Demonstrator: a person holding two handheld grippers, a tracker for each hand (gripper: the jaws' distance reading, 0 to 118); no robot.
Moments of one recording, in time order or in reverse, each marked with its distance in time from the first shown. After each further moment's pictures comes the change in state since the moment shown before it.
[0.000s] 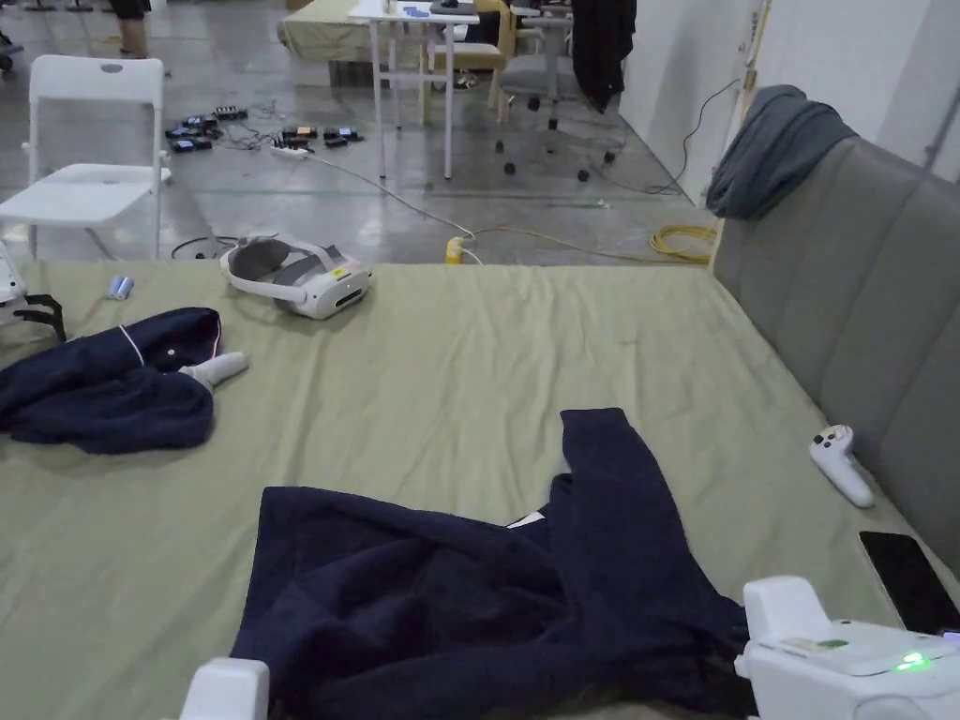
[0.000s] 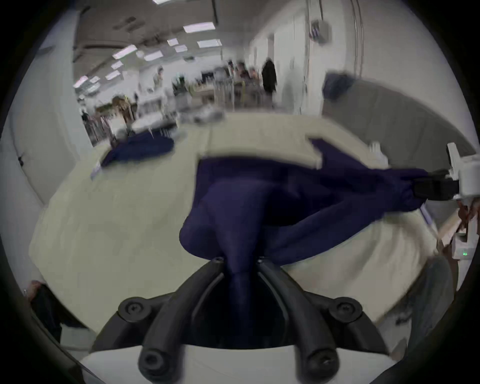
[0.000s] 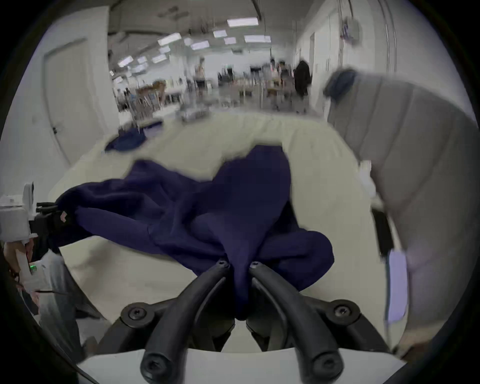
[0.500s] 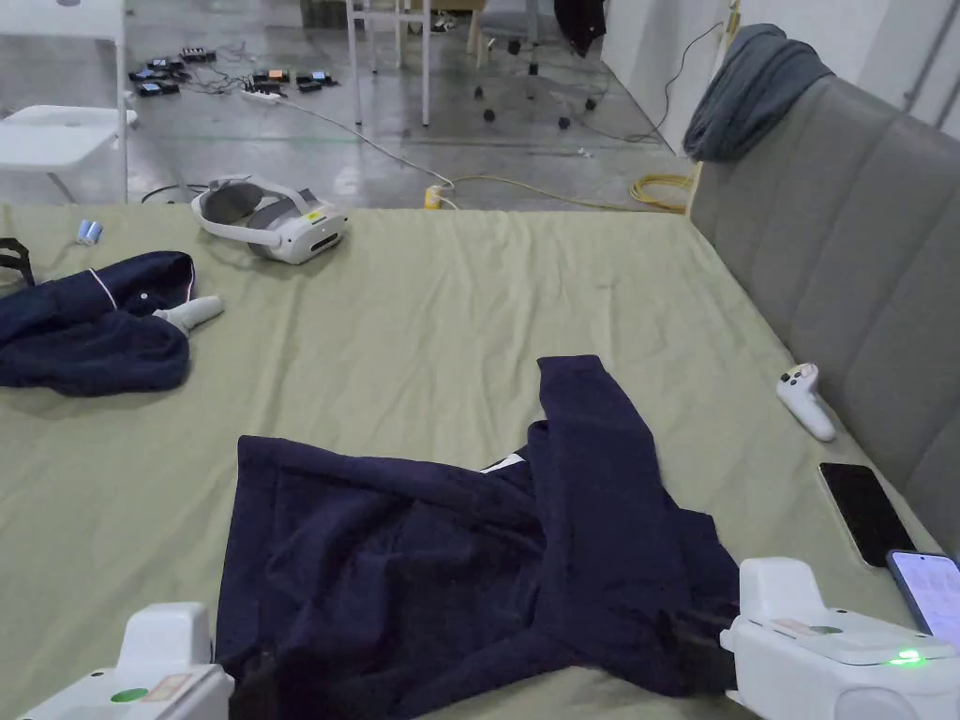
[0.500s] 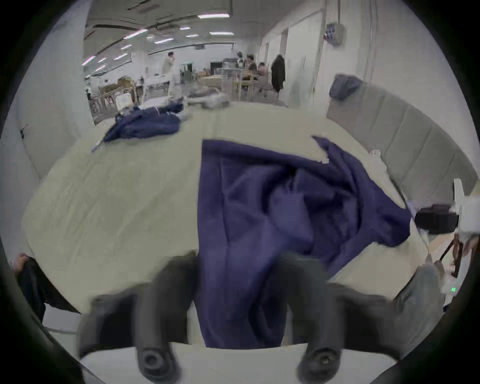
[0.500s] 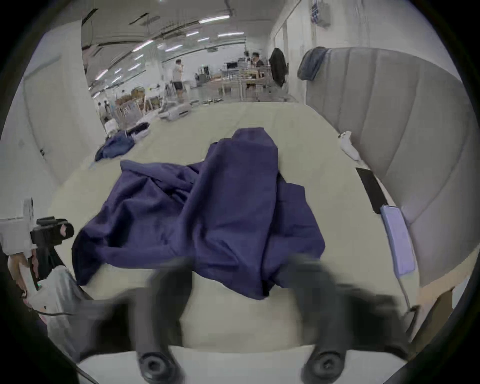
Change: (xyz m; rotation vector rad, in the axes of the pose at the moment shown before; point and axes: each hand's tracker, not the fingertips) left arm -0.038 0.013 0.033 0.116 -0.018 0.127; right arm -0.007 -0.017 0.059 0.103 -0.019 -0.124
